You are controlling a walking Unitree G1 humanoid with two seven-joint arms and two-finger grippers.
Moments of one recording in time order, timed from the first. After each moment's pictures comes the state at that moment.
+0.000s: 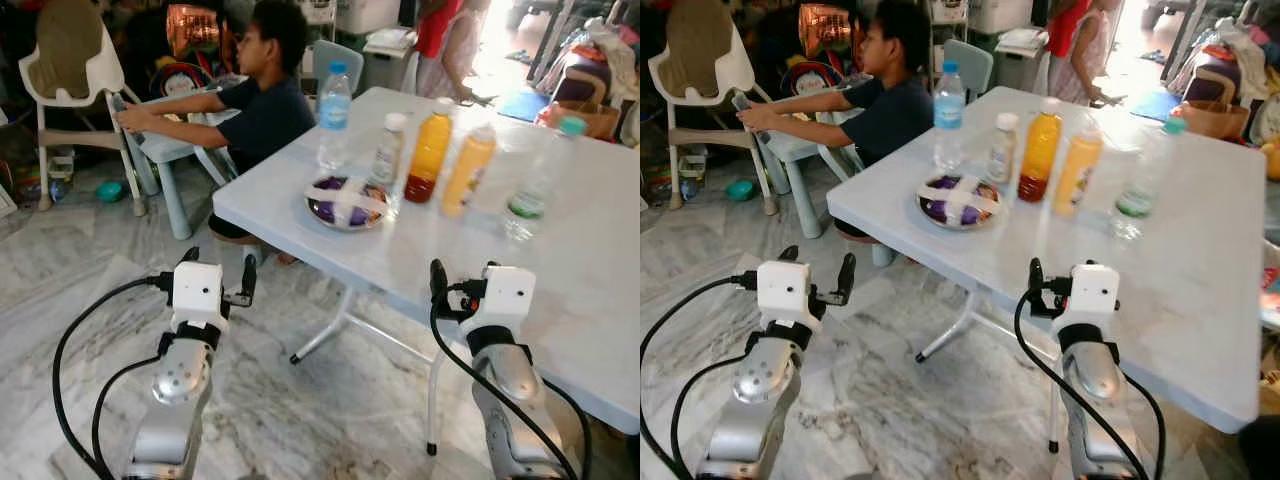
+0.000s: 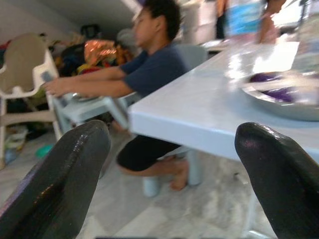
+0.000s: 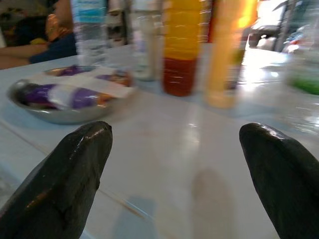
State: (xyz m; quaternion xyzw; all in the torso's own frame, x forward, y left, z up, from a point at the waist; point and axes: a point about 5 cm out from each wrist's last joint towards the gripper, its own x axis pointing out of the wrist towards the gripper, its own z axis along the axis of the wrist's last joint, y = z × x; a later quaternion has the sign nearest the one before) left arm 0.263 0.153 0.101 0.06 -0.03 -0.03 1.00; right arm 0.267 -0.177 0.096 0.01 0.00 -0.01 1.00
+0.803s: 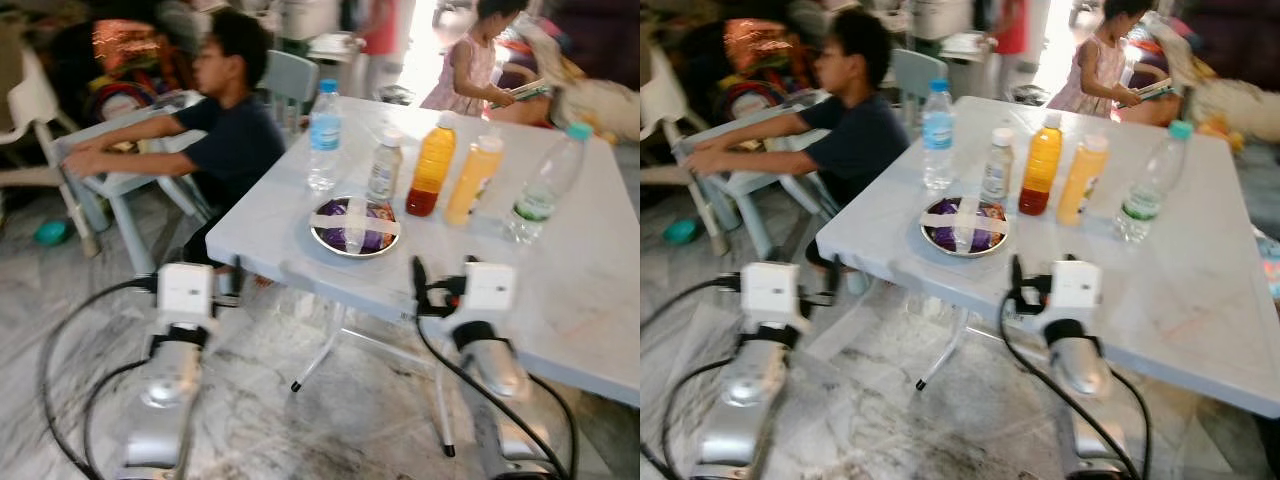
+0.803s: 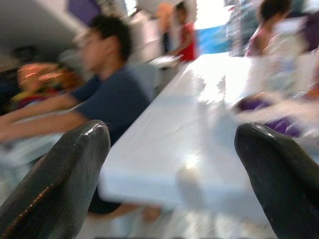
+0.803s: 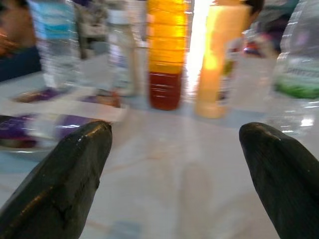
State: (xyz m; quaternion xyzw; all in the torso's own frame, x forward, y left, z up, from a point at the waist) left arm 0.264 0.134 0.105 0.05 -0.05 -0.06 1.00; right arm 0.266 -0.184 0.094 0.00 0.00 -0.02 1.00
